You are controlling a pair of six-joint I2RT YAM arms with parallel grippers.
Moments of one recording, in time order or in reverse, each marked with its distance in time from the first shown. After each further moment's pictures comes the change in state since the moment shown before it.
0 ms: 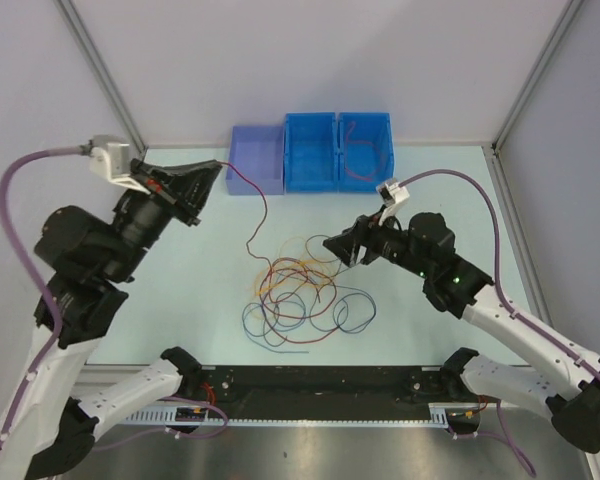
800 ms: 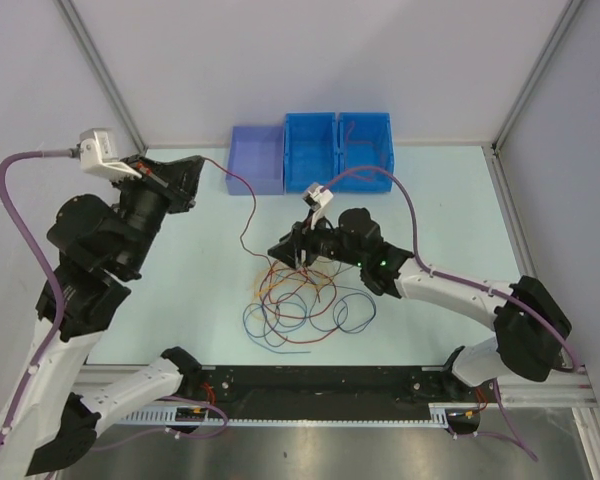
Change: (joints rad) left arm 0.000 0.041 0.012 -0.119 -0.285 -0.185; right arm 0.173 0.452 0.114 0.389 -0.134 -0.076
